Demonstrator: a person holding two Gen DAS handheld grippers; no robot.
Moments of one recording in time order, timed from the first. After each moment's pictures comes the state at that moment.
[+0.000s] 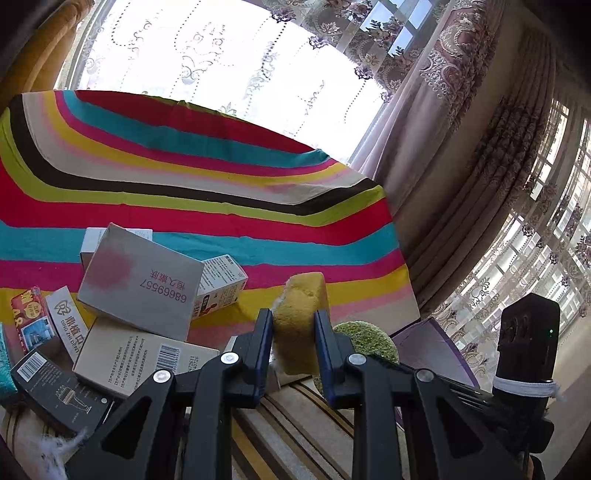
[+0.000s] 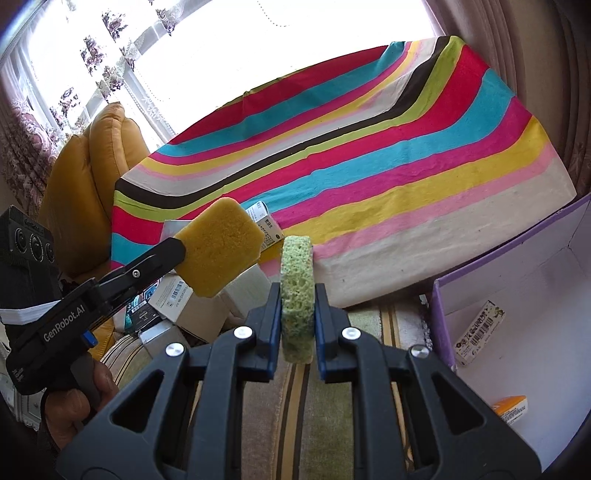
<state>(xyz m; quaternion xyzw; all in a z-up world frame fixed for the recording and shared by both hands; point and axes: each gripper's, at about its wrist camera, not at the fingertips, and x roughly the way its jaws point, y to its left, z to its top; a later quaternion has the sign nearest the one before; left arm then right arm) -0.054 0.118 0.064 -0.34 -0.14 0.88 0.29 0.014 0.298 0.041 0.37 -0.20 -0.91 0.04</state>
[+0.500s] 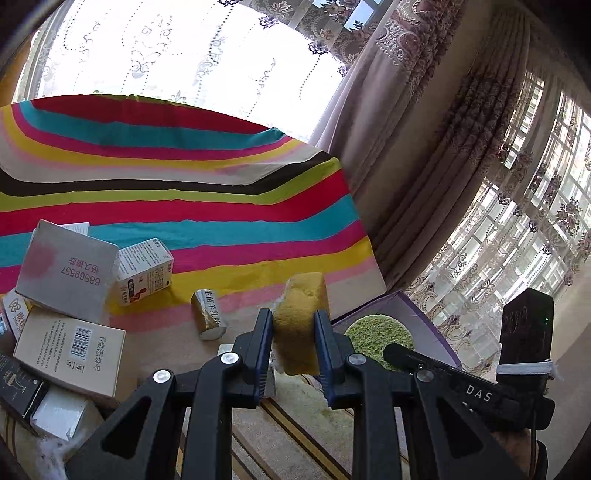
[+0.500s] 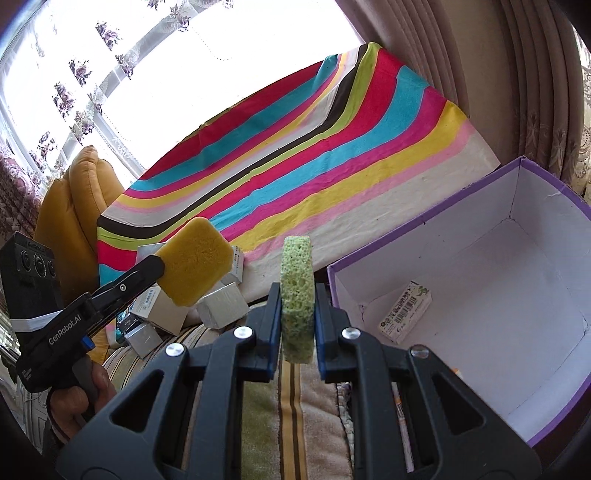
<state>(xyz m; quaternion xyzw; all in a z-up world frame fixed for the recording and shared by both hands) -0.030 0.173 0.069 -0.36 -0.11 0.86 0.35 0.075 0.372 0.050 0.35 -0.25 -0.90 -0.02</state>
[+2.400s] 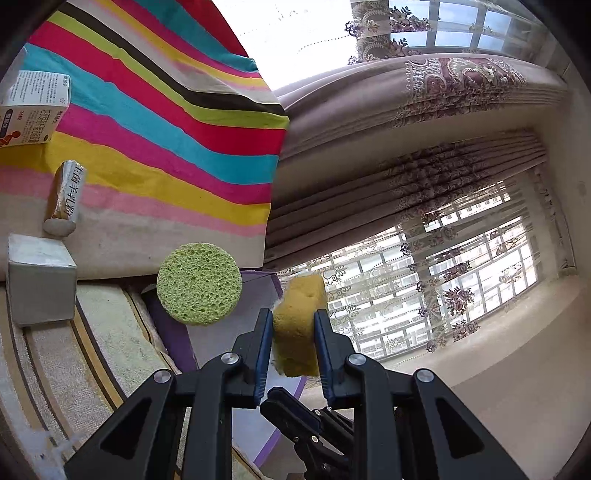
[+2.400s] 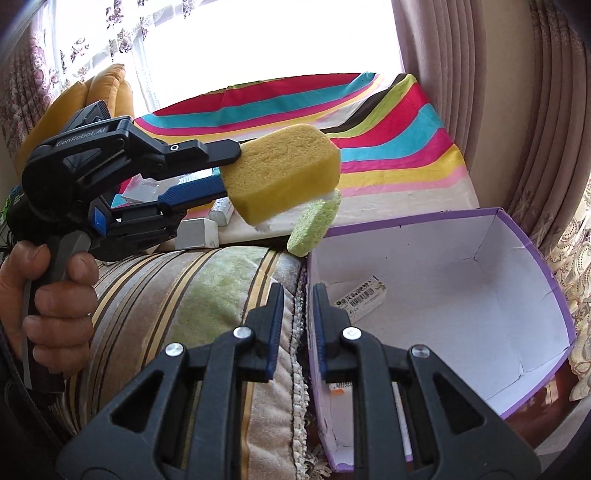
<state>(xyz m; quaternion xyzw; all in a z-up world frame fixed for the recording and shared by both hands) -0.053 0.206 0.021 -0.46 -0.37 0.65 0.48 0.119 0.352 0.053 0.37 -0.07 -0.93 -0.02</state>
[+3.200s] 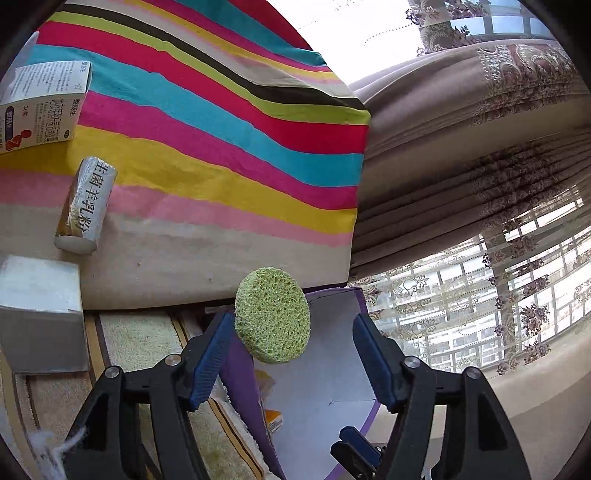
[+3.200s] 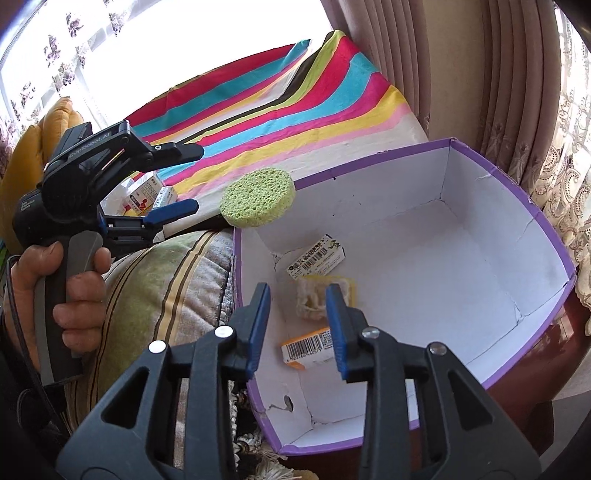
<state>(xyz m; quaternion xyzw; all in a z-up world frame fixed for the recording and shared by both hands) -0.081 0.239 -0.010 -0.51 -0.31 0.72 0.35 0.139 0.395 0.024 0.40 -0.16 -0.90 -0.07</state>
